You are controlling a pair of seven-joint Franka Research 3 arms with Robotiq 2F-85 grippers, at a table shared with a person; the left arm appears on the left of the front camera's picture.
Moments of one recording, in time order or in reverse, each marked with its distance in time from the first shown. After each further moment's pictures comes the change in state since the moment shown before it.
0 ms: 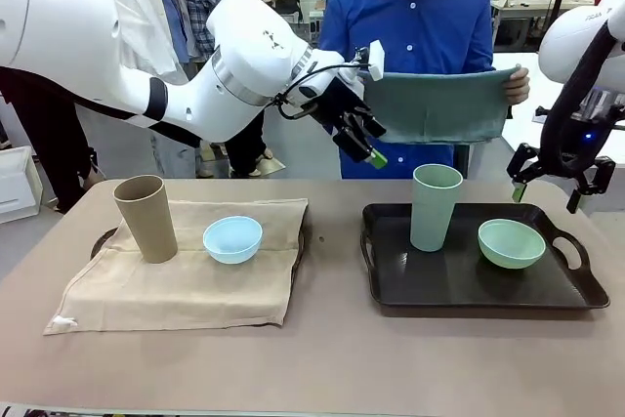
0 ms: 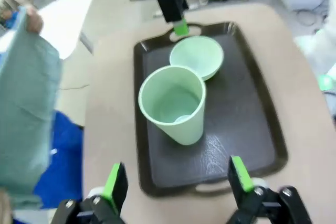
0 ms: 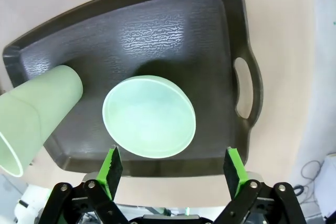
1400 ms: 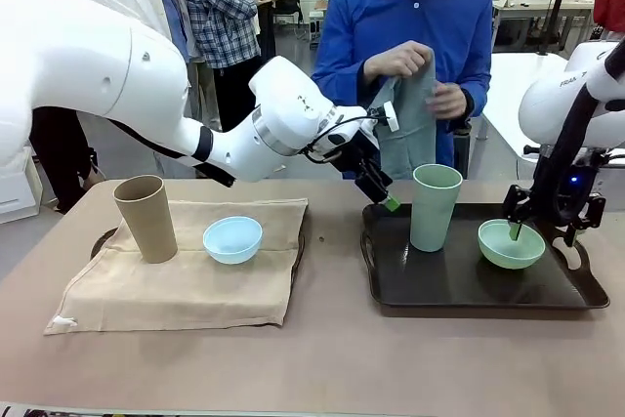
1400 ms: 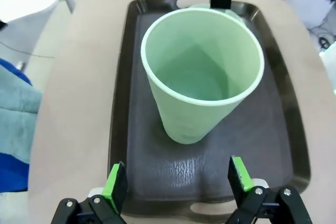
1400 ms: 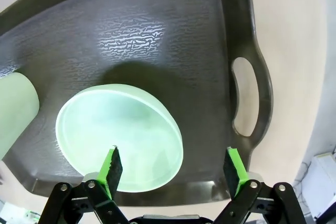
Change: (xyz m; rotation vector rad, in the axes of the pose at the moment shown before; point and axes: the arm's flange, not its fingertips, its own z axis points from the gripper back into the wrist) left arm -0.061 0.023 -0.104 -0.084 0.033 0.231; right arm -0.014 0.001 -0.067 -0.103 -0.025 0.018
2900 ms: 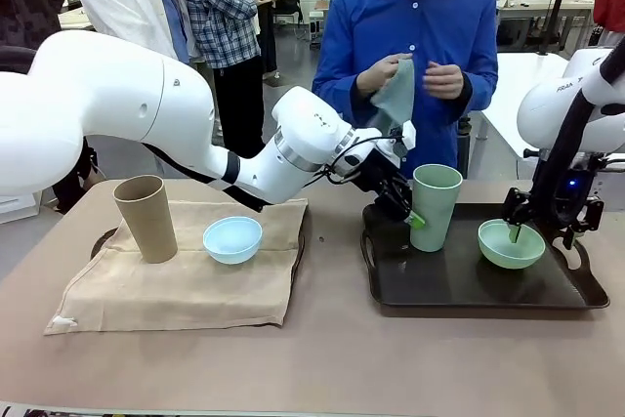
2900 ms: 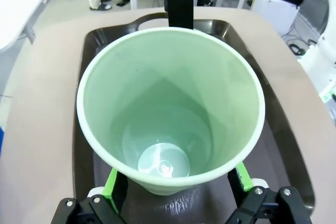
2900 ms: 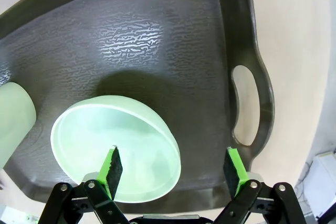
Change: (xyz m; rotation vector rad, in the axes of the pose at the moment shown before) left arm -0.001 0.001 -0.063 -0.163 -0.130 -0.082; right arm 0.007 -0.002 -0.009 0.001 0.002 -0.011
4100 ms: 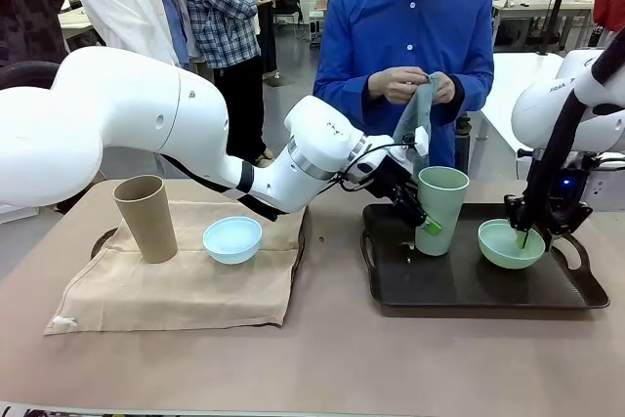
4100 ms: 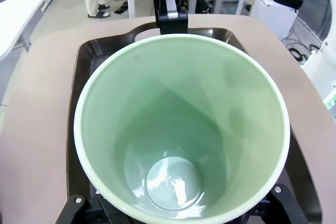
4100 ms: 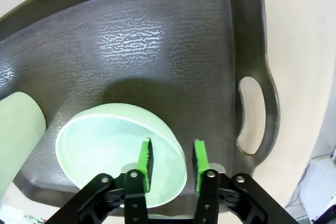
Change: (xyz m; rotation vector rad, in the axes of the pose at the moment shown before) left arm 0.007 0.002 -0.024 -0.004 -0.032 -0.017; right arm 0.007 0.005 -0.003 -0.001 0.003 0.029
